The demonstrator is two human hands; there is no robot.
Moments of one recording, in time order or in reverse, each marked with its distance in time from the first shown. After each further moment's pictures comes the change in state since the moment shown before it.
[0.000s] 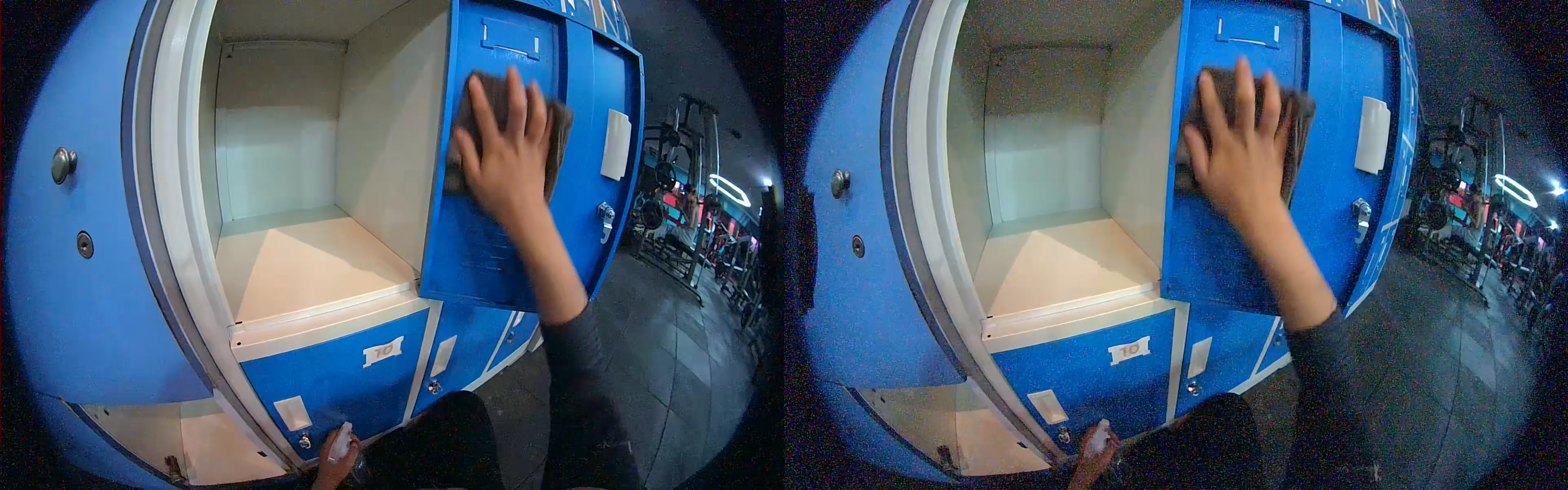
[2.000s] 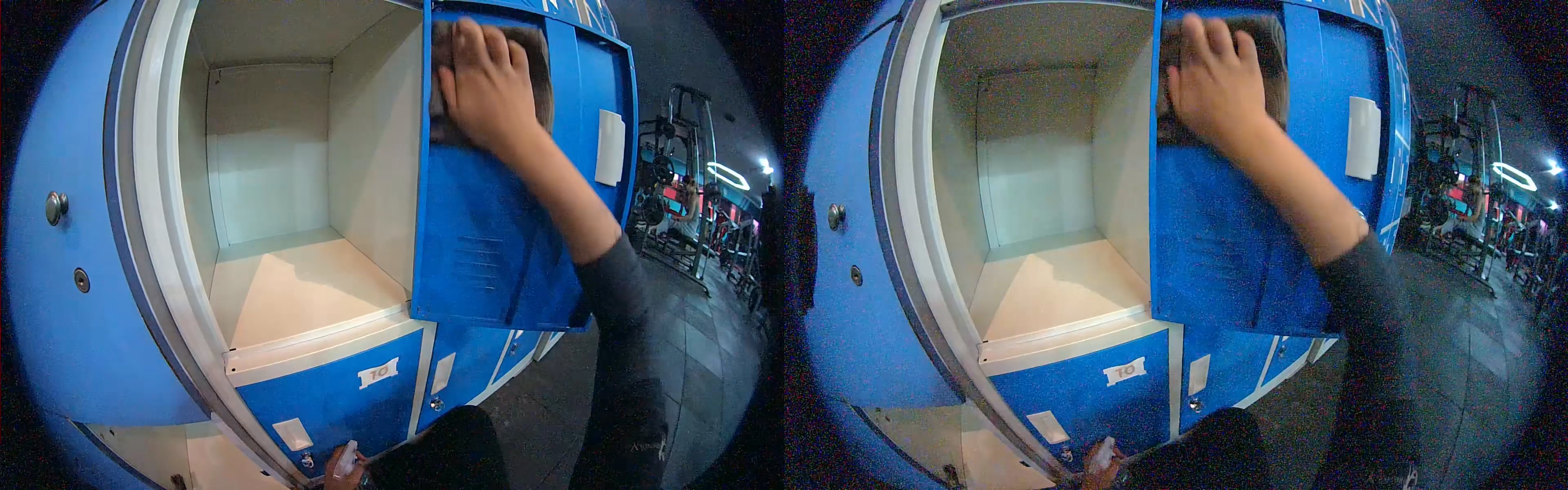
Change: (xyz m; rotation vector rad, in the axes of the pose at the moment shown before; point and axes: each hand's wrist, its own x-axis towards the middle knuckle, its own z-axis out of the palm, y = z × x) left_hand 0.006 -0.101 -0.033 0.396 -0.006 0.142; right_hand 0.082 0.031 0.023 -0.184 0.049 -0.173
